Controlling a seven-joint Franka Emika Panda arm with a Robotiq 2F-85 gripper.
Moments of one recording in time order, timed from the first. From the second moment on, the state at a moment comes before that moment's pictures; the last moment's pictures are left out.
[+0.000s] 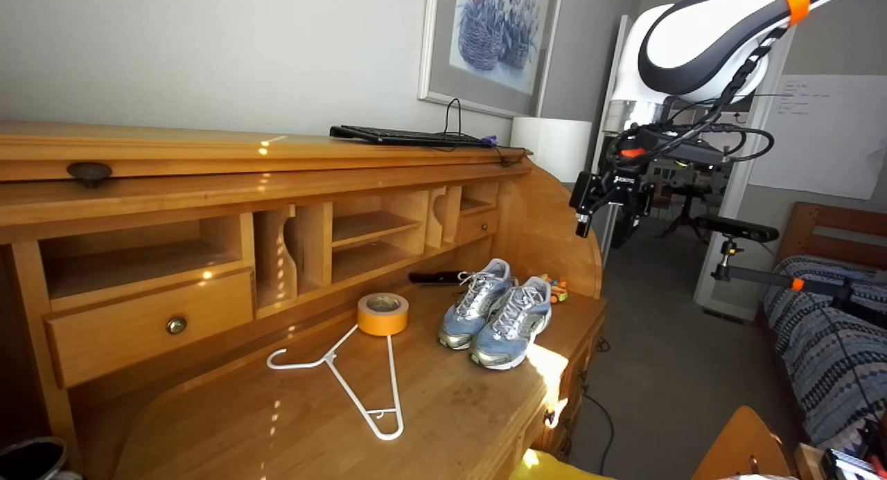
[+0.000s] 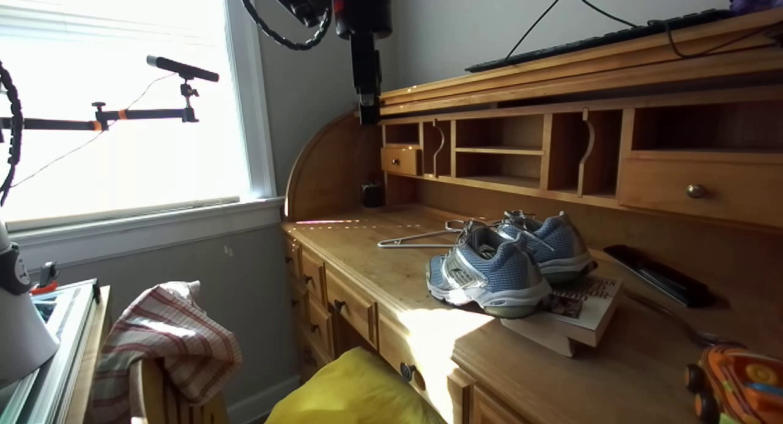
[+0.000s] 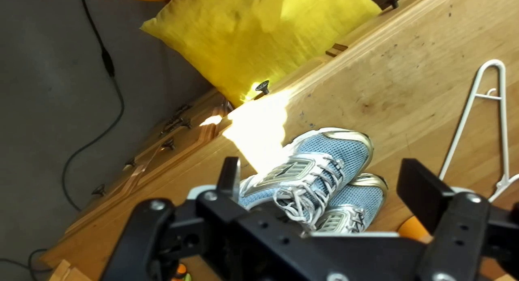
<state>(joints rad) -0.22 -0.22 -0.16 -2.32 0.01 2.15 0.25</state>
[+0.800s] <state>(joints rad) -0.24 -0.16 -0.19 -2.29 0.02 2.17 0.30</state>
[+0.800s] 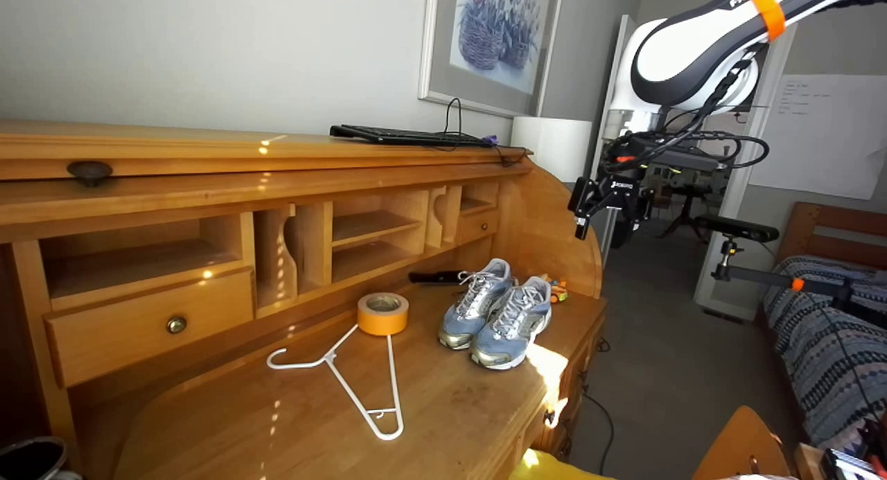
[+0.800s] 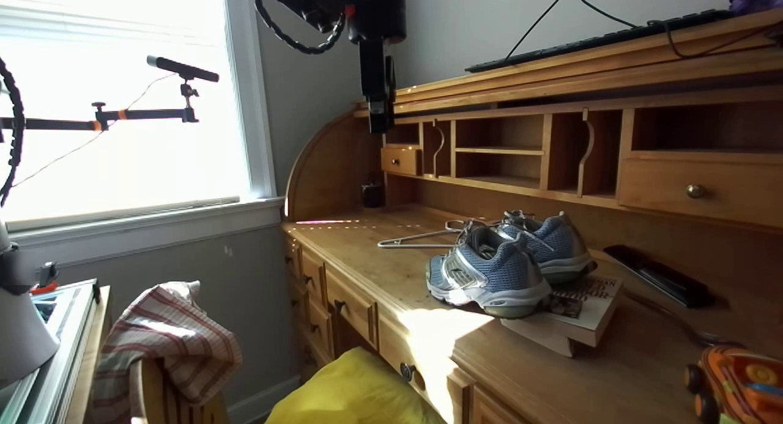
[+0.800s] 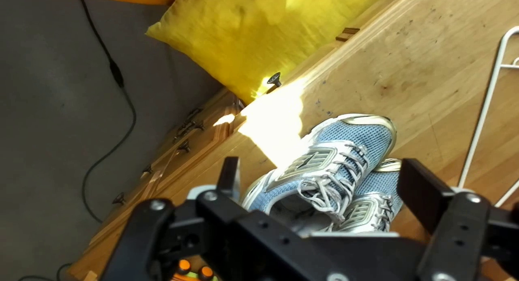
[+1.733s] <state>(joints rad) -0.26 0.27 -0.27 -2.08 0.08 2.40 0.54</state>
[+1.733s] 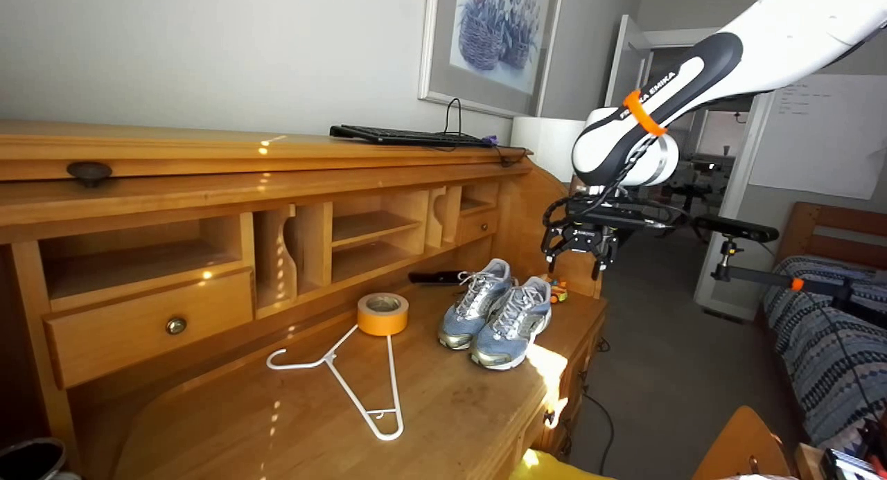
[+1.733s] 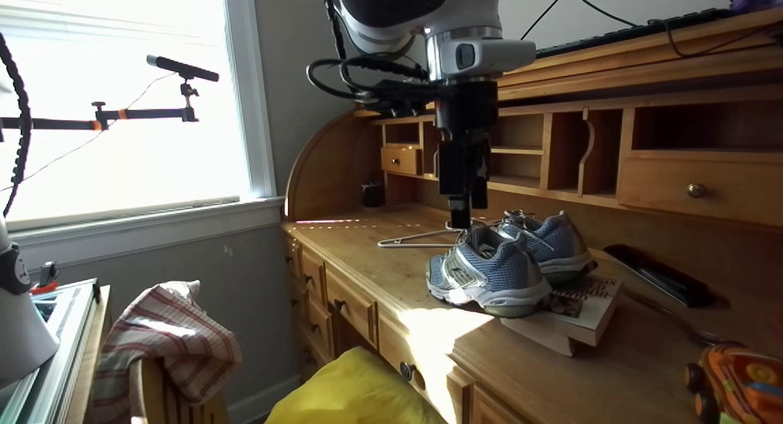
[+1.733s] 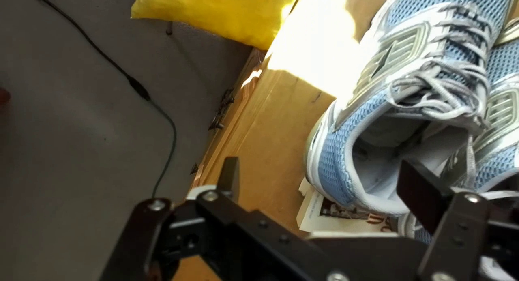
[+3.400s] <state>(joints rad) -0.25 0.57 -0.23 -1.88 0.24 2.45 0.45</state>
